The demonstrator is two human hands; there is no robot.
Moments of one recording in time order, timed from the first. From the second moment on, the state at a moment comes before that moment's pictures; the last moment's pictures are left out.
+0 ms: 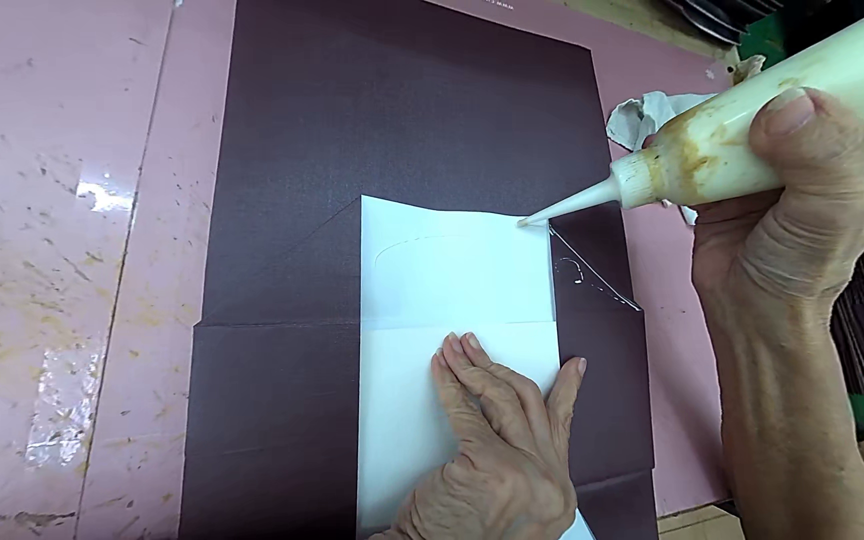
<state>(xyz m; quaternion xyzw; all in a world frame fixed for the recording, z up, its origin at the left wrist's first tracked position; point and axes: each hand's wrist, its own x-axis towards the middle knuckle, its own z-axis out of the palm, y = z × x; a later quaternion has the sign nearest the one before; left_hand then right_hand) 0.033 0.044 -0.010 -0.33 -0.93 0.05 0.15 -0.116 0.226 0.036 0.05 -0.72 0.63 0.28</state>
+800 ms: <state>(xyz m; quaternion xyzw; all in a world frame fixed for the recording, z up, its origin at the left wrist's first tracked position) 0.033 0.045 -0.005 -0.33 -0.93 0.05 0.13 -0.128 0.152 0.033 0.09 -0.69 0.69 0.21</state>
